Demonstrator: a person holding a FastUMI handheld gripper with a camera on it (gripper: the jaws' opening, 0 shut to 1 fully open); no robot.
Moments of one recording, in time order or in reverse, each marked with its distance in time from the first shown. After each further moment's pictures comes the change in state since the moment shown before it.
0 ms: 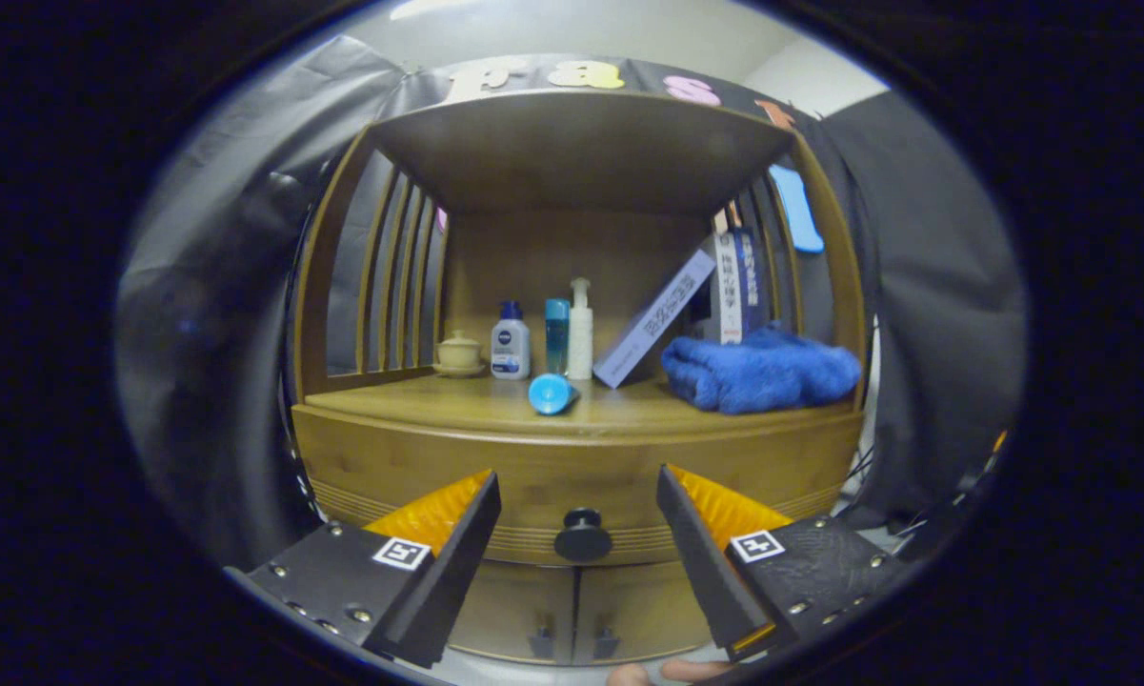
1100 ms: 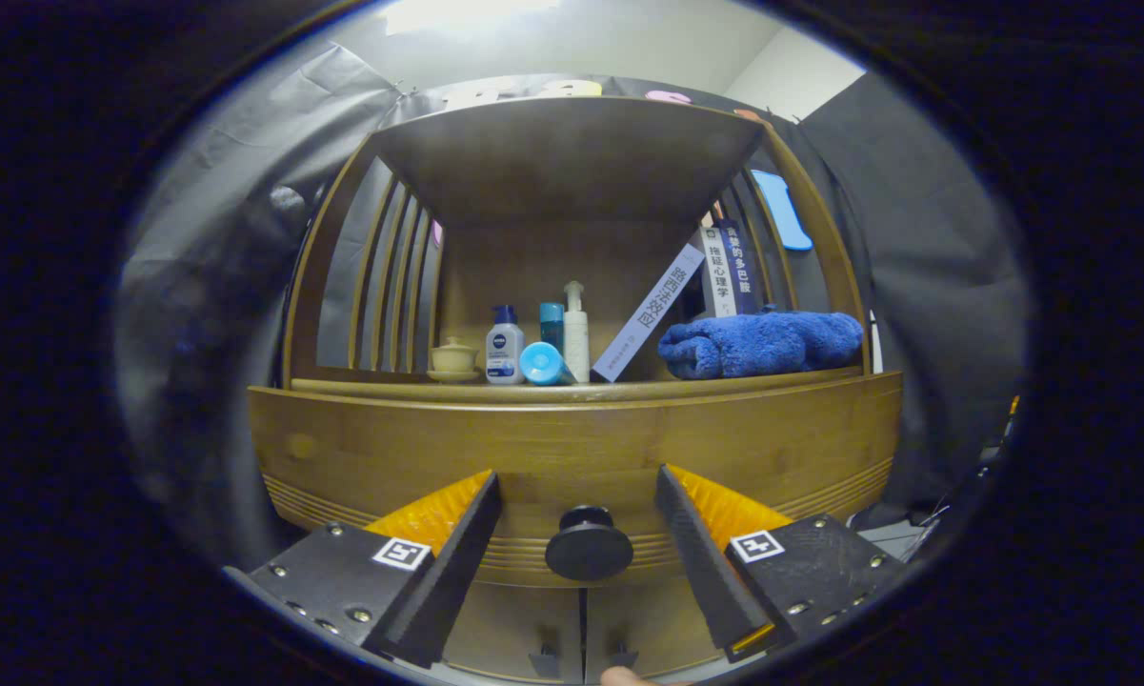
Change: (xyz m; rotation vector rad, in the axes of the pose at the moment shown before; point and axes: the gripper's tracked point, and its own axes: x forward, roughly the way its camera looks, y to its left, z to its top) arm 0.052 0.015 -0.063 0.093 -0.122 0.028
